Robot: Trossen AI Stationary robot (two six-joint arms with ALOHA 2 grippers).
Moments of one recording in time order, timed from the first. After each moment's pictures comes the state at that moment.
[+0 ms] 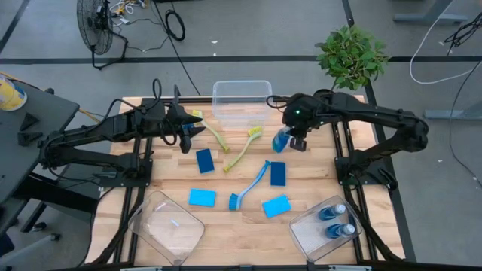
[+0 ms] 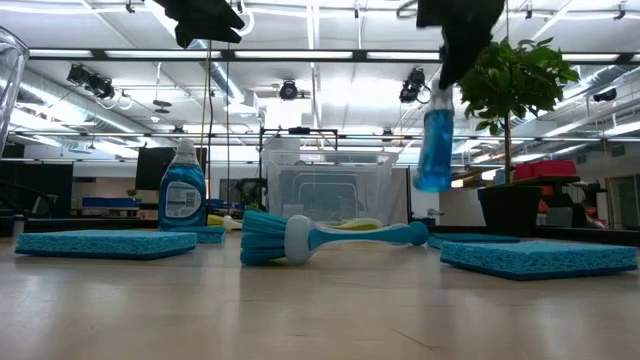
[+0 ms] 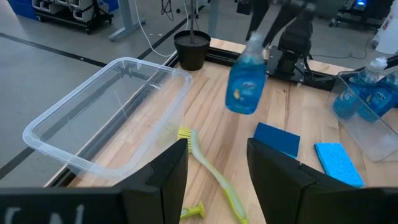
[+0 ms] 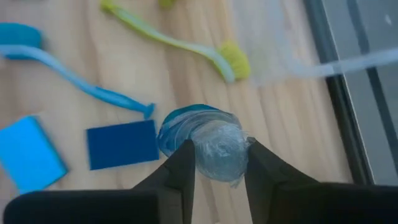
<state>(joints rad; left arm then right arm) 0.20 0.92 0.97 -0.42 -0.15 -0.12 -0.24 1.34 1.40 -1.16 0.05 -0.07</state>
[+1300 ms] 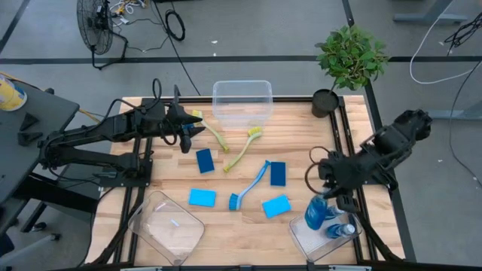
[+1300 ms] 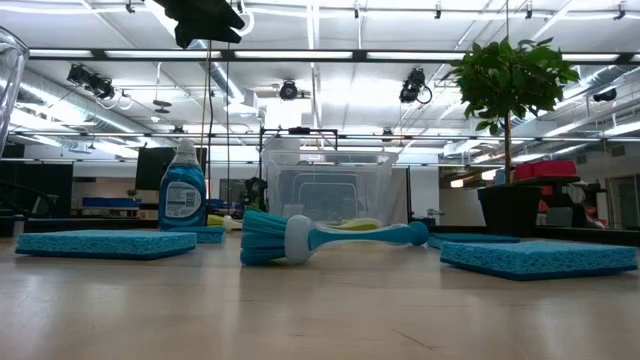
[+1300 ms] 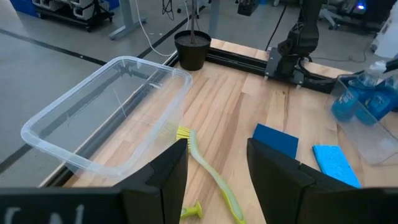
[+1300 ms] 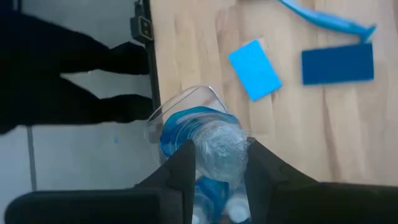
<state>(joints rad) 0.20 0.92 0.97 -0.42 -0.15 -0.15 0.61 1.34 1.76 -1.49 -0.03 0.79</state>
